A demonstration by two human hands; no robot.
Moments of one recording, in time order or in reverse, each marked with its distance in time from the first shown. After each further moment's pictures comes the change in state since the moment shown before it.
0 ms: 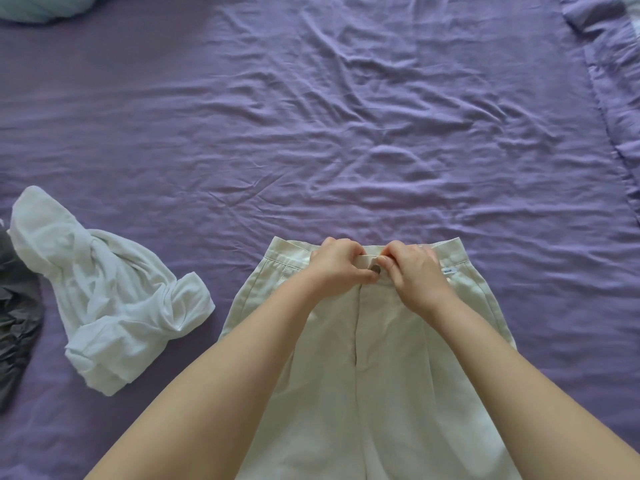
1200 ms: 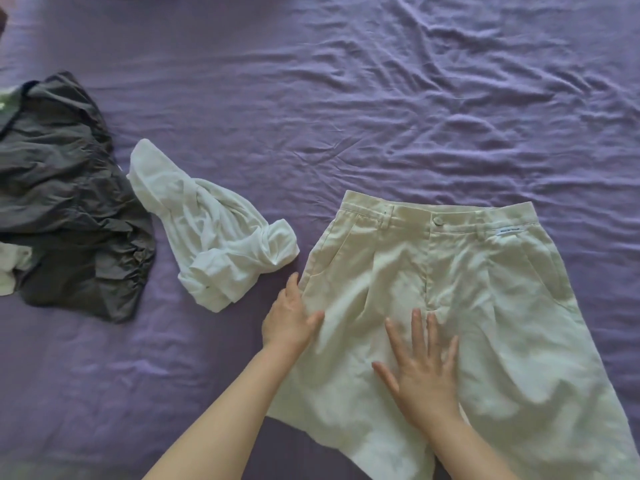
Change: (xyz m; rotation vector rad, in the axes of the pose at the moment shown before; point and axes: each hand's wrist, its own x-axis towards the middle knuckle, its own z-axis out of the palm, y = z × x) left_hand -0.175 -0.172 0.032 0.045 0.287 -0.485; right_hand -0.190 -0.081 0.120 -0.297 -0.240 0.073
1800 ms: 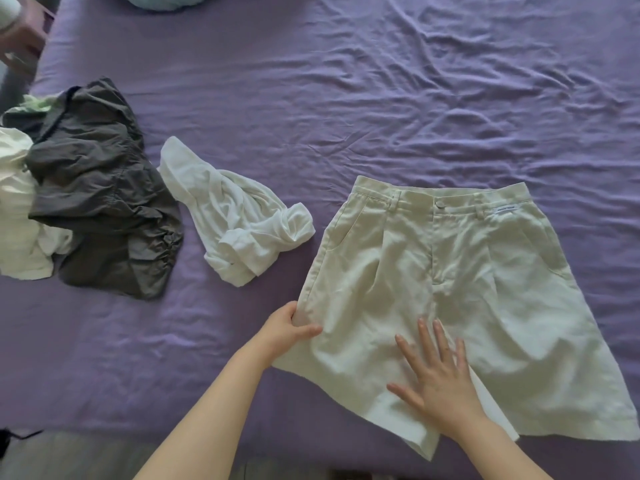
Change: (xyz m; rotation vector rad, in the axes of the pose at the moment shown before) left_hand -0.055 -0.070 -0.020 -0.603 -0.380 -0.041; right_hand -0.062 0.017 0.032 -0.176 0.002 -0.148
